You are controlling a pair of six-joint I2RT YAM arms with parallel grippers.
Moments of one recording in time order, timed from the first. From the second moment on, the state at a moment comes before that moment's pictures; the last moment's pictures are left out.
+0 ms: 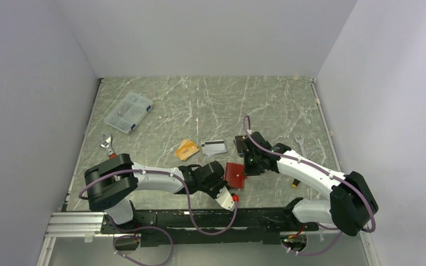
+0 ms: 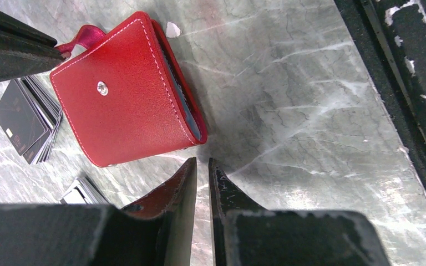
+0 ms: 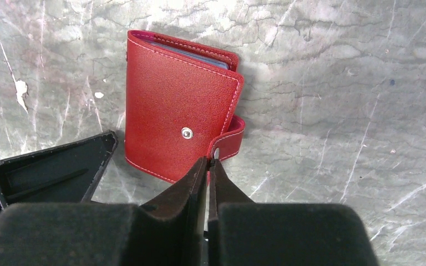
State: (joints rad) left arm -1.19 1.62 0.76 -0.01 0.12 1.02; right arm 0.66 1.24 0.70 -0.60 0.00 0.62
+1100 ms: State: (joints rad) left arm -1.19 1.61 0.76 -0.02 0.12 1.02; right arm 0.72 1.33 0.77 -0.63 0.08 0.66
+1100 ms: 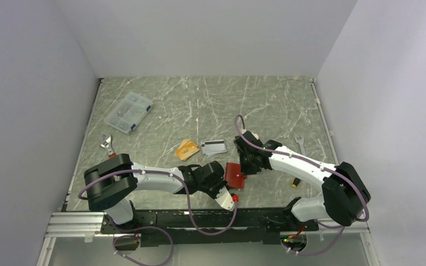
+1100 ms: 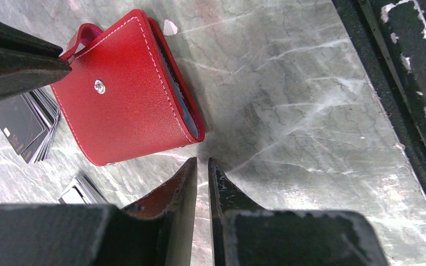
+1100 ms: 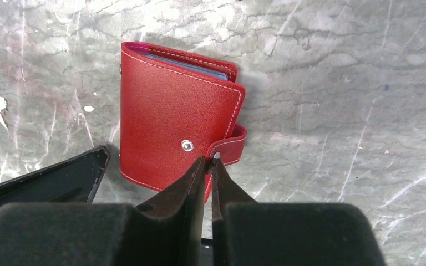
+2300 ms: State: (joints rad) left arm -1.19 1.61 0.76 -0.03 0.12 1.02; right arm 0.79 1.41 0.85 -0.72 0.21 0.69
